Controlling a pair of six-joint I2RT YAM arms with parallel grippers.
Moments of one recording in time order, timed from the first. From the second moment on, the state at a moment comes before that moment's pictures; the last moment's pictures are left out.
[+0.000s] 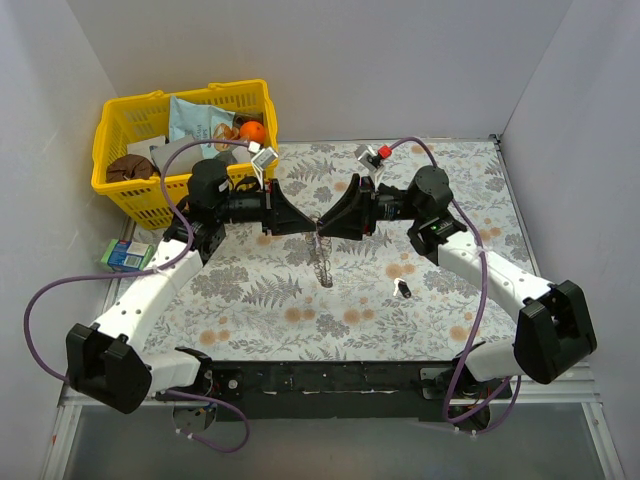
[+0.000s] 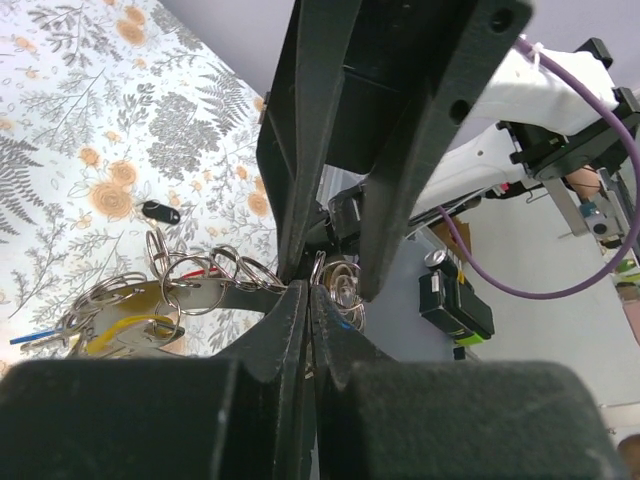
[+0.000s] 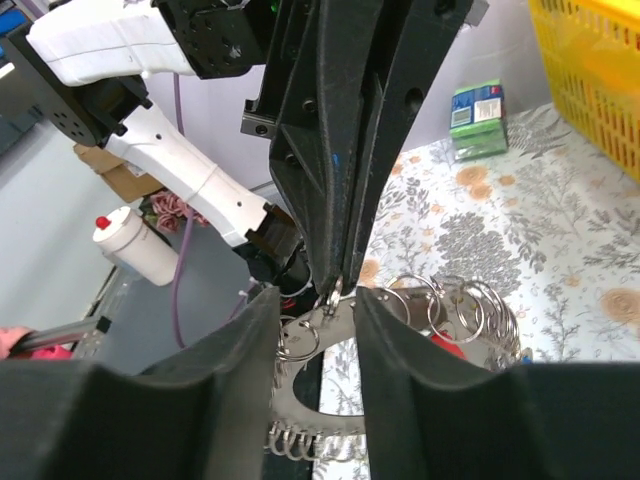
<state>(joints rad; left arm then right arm) -0.38 1.22 1.05 0.03 1.08 -0.63 0.57 1.38 1.00 0.60 -1.10 0.65</state>
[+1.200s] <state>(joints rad) -0.48 1.39 1.45 -0.73 0.69 -0.12 0.50 1.33 0.97 0.38 -1.01 0.46</state>
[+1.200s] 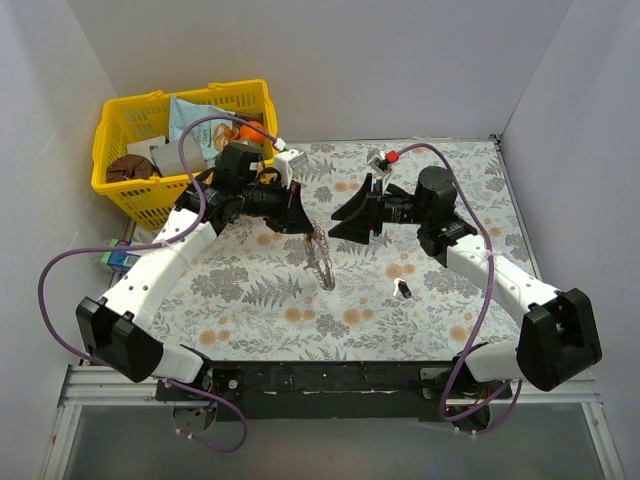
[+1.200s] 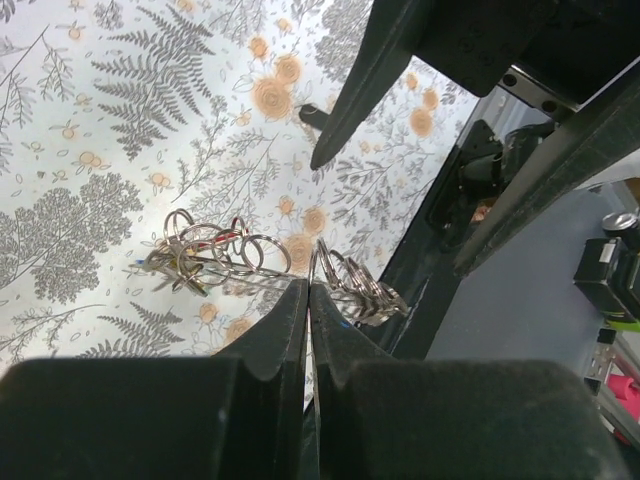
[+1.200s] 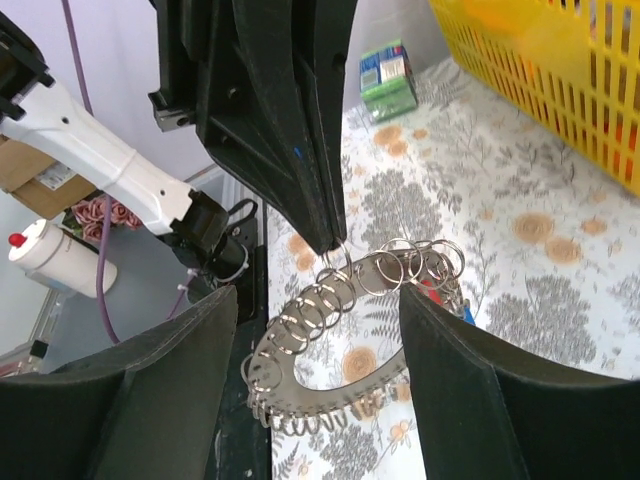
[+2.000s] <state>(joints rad) -0.65 1.63 1.36 -0.71 0.43 -0.09 0.44 1.21 0.79 0.09 -0.87 0.25</state>
